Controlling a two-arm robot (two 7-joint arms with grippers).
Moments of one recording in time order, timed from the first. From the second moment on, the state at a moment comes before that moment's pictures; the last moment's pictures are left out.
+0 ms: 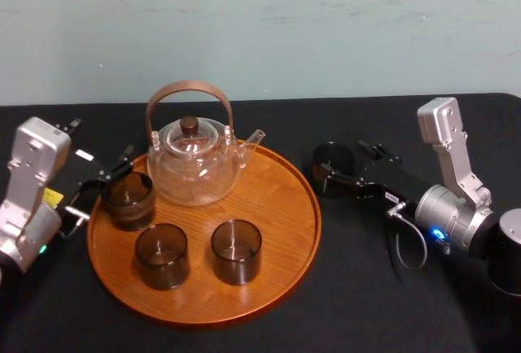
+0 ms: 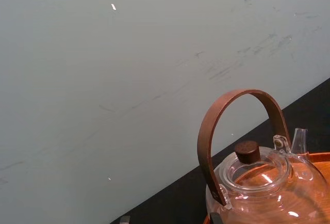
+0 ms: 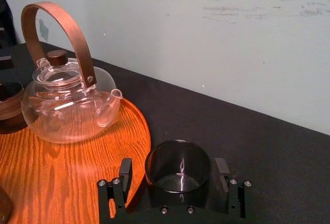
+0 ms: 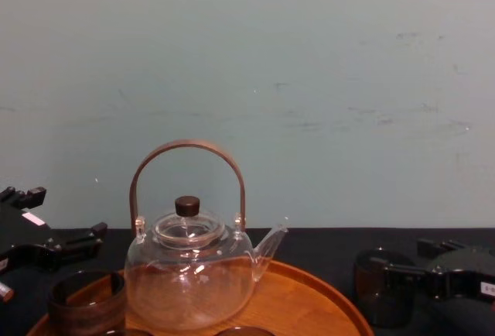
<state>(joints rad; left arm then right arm) -0.20 0.60 0.45 -1.41 -0.25 -0.12 0.03 0.31 0.37 -0.35 -1.21 0.36 0.03 0.46</state>
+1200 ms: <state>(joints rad) -0.20 0.60 0.45 -1.41 -0.25 -0.12 0.03 0.37 0.34 -0.37 -1.12 0.34 0.00 0.48</state>
